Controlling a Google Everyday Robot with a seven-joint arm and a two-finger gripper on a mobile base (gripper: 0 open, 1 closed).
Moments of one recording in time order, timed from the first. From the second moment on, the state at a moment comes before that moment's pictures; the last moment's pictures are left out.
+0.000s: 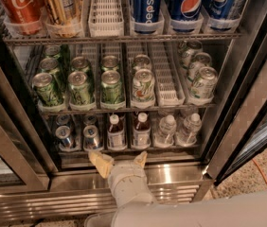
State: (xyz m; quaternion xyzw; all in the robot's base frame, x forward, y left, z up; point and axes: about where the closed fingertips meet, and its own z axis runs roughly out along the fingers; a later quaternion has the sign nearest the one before) arm 0.489 0.037 0.688 0.02 0.82 0.17 0.55
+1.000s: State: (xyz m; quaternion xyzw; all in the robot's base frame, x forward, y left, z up) arm 0.501 0.022 0.742 0.04 0.76 0.12 0.64
